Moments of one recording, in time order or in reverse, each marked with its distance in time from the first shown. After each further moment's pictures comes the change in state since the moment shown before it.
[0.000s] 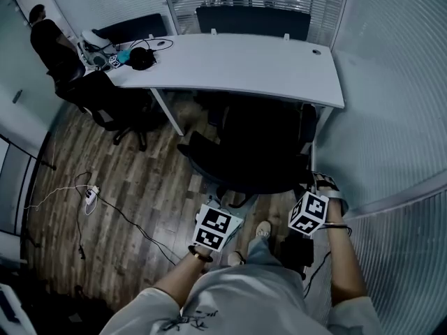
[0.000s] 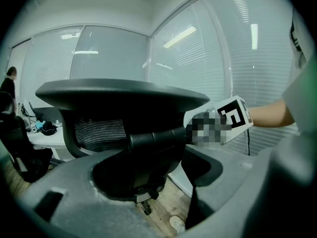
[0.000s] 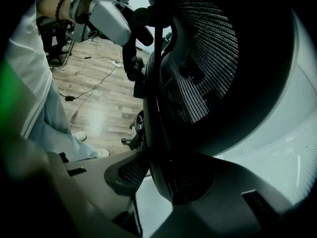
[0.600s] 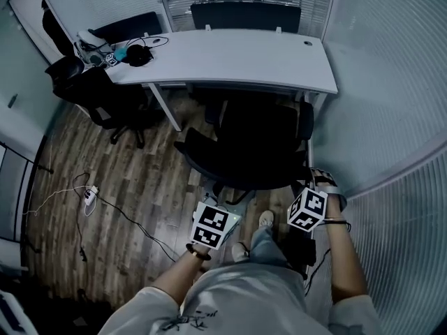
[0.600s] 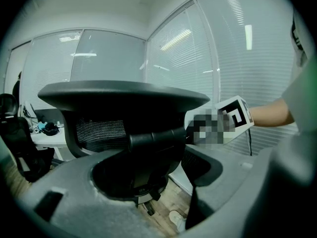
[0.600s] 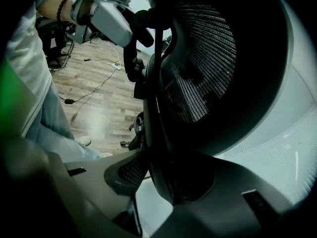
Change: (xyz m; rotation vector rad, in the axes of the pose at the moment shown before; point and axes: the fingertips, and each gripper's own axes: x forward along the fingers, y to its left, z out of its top) left arm -0.063 -0.022 -0.023 0.020 -0.010 -0.018; right arm -0.042 0.059 0.019 0.027 0.000 -0.017
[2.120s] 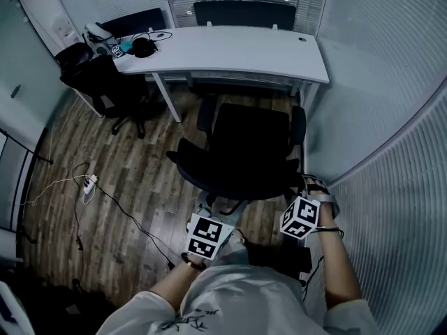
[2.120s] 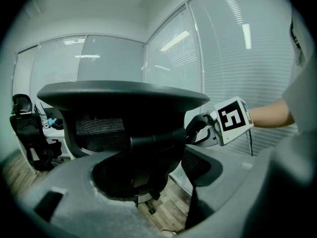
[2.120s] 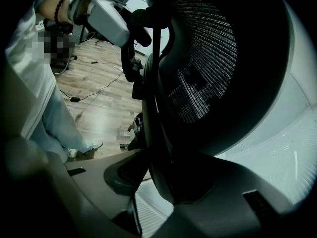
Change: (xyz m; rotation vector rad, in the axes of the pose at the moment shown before) left arm -0.108 -0.092 -0.043 -0.013 0.008 0.039; right arm -0.087 0.111 -0.004 -0.004 -0.030 0.001
